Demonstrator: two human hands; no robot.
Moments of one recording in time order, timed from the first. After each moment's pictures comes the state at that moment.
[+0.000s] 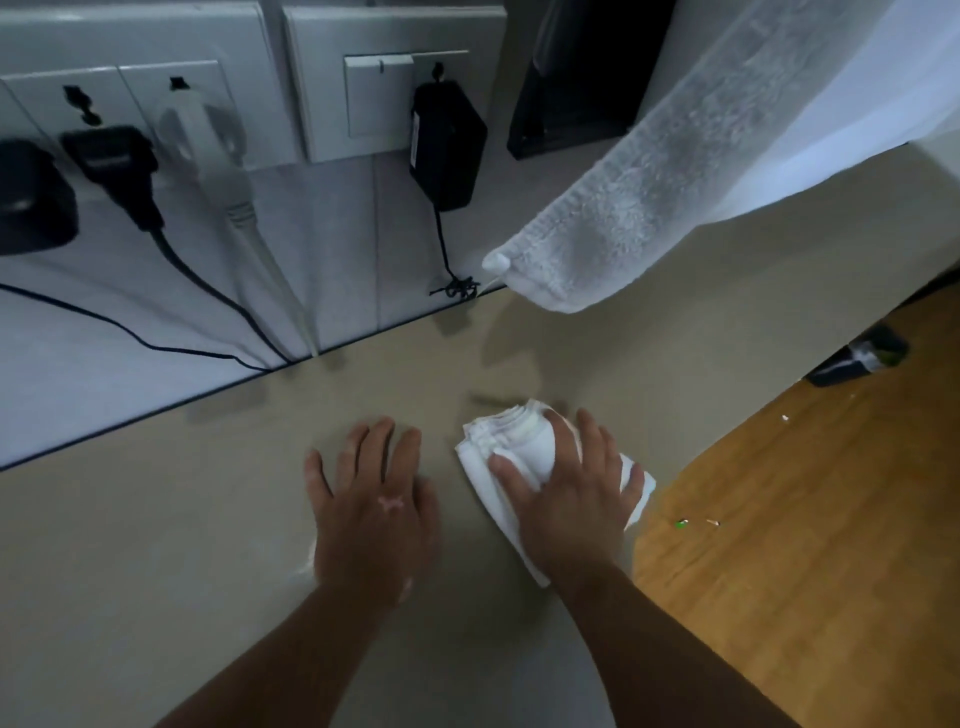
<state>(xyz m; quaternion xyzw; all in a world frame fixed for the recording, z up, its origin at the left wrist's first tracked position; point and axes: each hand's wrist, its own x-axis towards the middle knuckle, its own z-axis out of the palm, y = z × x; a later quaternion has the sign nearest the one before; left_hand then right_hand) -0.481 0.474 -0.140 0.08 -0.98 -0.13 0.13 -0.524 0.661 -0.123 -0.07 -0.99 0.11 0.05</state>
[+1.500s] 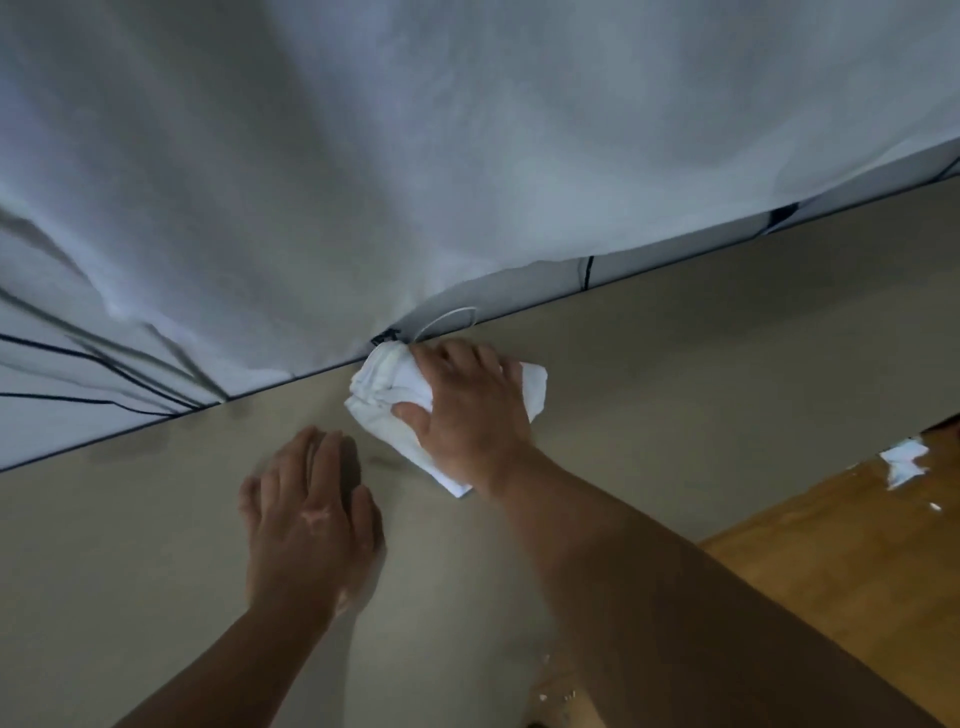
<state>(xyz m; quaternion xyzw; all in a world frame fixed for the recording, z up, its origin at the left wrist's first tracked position) -0.543 0.547 -0.138 0.21 -0.96 -0.10 0.13 -0.699 0.672 -0.125 0.28 -0.93 0.21 0.07</state>
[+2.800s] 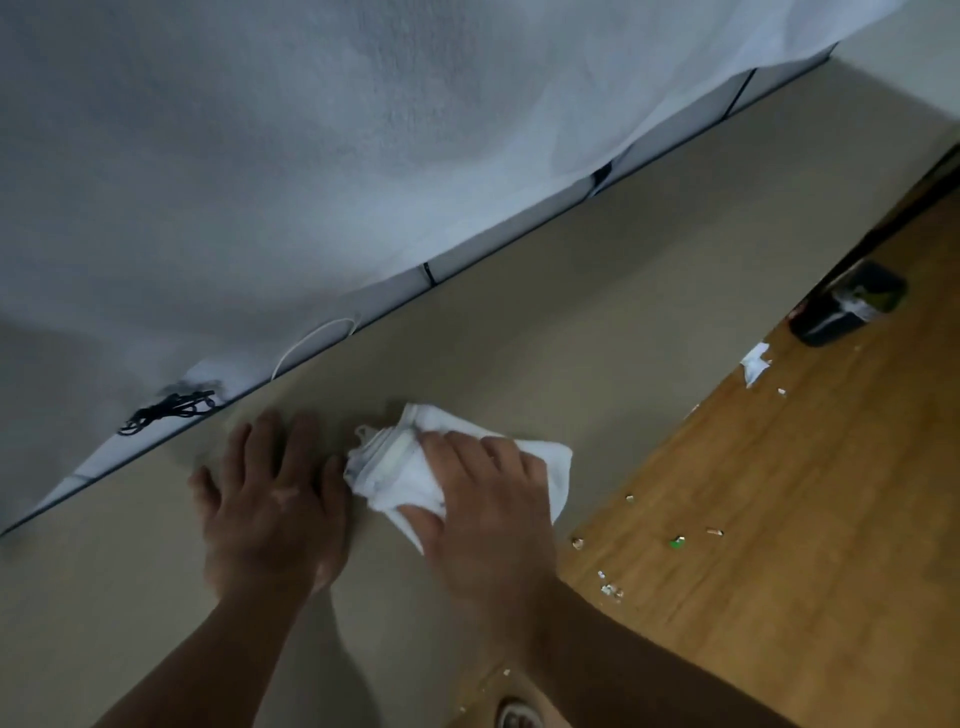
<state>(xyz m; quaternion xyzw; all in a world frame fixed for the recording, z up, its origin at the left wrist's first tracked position) -0.648 0.604 -0.135 0.12 -0.99 -0.06 0.00 -0.640 0.800 -0.121 0.12 -0.97 0.18 0.12</state>
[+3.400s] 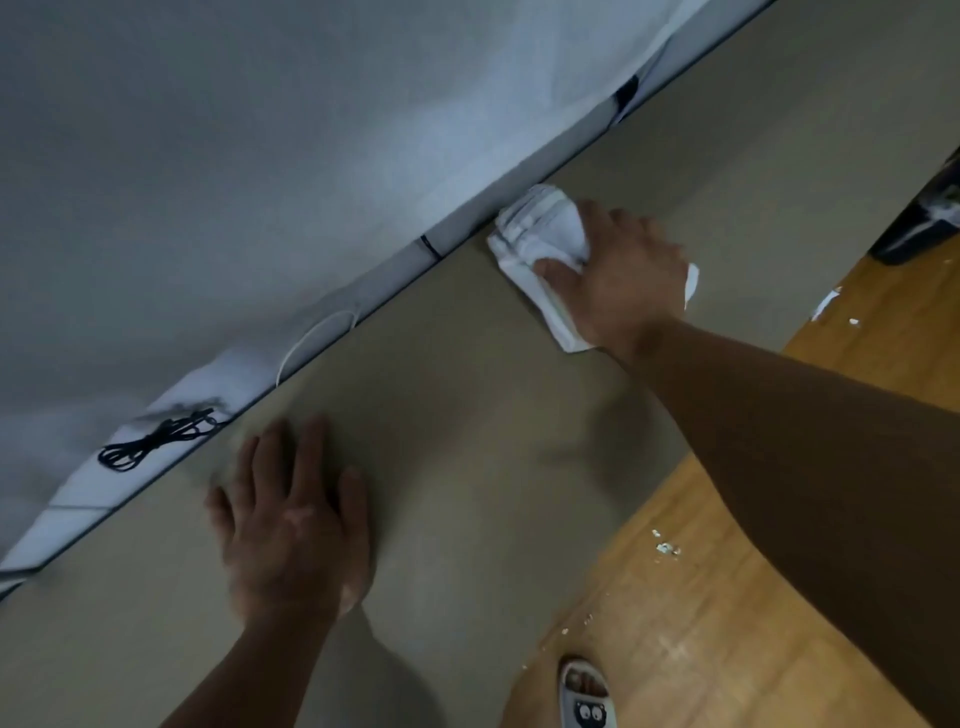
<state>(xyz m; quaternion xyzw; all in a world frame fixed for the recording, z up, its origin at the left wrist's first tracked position) -0.653 0.606 -0.141 0.13 -0.99 -0.05 0.03 -0.842 0.907 -0.136 -0.01 -0.98 0.13 0.16</state>
